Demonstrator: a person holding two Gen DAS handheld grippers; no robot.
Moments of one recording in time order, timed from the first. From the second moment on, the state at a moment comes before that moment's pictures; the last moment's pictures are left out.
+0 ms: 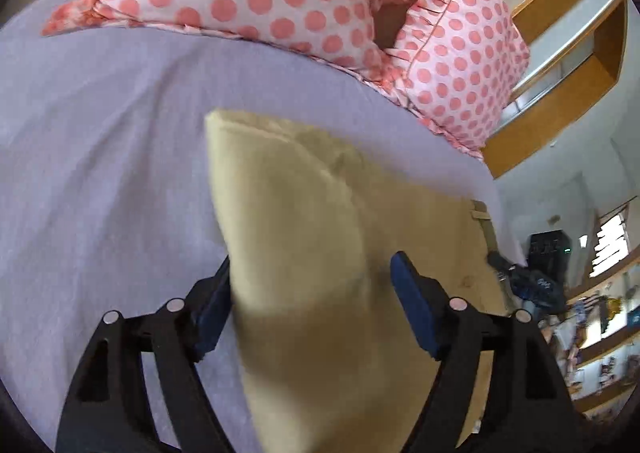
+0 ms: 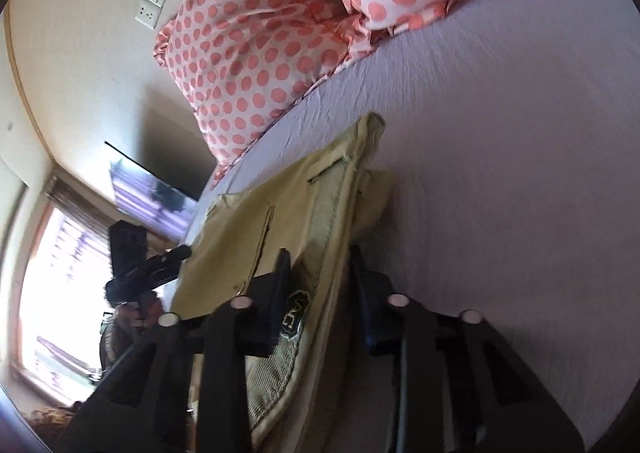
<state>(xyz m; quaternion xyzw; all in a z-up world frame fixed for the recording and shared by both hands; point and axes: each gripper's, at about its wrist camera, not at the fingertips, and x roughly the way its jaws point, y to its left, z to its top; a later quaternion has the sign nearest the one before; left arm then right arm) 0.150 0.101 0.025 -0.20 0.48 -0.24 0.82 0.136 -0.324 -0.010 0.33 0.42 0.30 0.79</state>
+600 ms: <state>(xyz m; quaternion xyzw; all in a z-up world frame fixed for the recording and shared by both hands) 0.248 0.058 0.064 -0.10 0.44 -0.13 0.89 0.237 -0.320 0.033 0.34 0.38 0.27 0.81</state>
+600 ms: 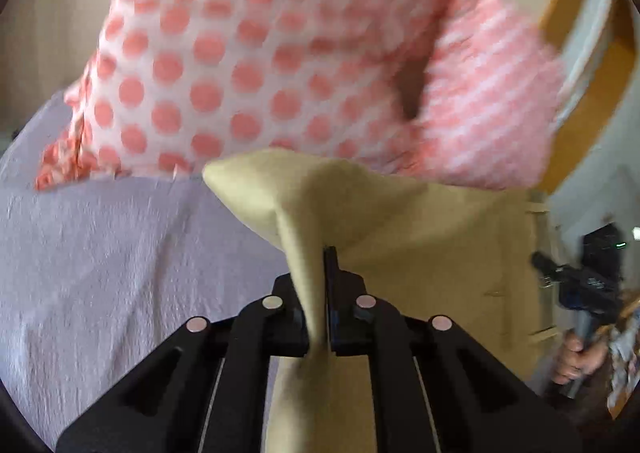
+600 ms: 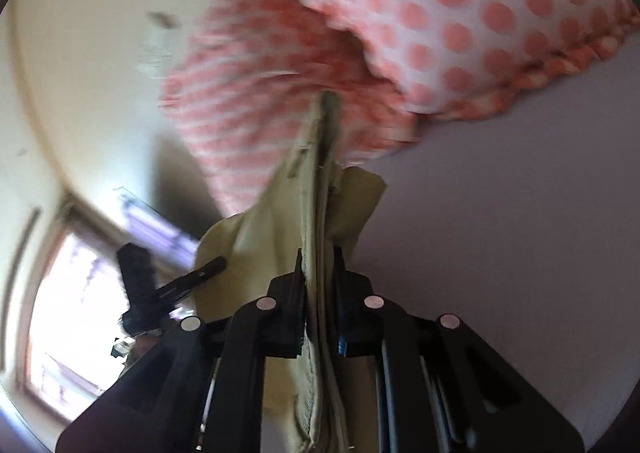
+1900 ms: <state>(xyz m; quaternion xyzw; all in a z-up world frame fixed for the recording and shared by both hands) 0.033 0.025 0.013 0.01 0.41 0.00 0.91 0.044 -0.181 0.017 -0.01 0.40 0.03 0.92</state>
